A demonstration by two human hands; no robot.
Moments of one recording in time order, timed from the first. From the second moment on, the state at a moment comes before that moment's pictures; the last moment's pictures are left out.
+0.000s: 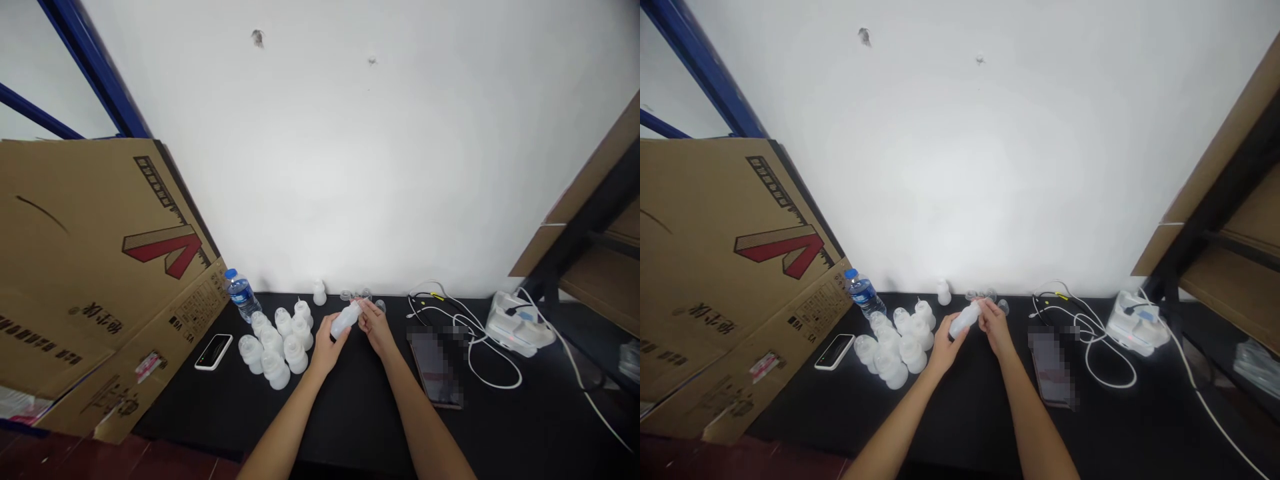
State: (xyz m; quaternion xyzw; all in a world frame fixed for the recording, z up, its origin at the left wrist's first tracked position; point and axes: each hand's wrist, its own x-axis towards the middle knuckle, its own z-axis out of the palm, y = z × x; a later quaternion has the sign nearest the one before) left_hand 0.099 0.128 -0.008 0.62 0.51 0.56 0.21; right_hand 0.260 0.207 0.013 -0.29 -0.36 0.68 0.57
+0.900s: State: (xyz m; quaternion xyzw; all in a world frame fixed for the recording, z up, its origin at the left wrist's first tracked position) left_hand 0.105 0.130 -0.004 0.40 0.42 0.58 0.57; right_hand 0.267 0.204 0.014 -0.25 -0.39 0.70 0.55
